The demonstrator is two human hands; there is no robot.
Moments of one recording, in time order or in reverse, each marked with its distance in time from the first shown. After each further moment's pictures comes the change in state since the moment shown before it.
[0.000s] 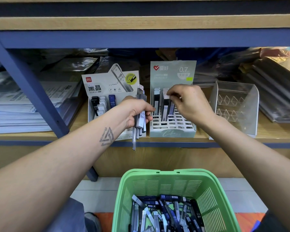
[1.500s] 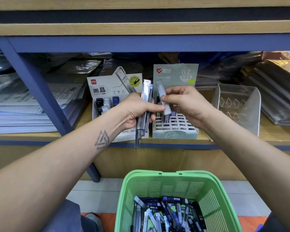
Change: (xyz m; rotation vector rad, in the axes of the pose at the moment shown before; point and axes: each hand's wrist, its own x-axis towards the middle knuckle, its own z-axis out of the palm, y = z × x) left_hand -0.022 0.005 -0.009 -0.083 -0.197 0.258; right_hand 0.009 -0.032 -0.007 1.024 -0.191 0.559
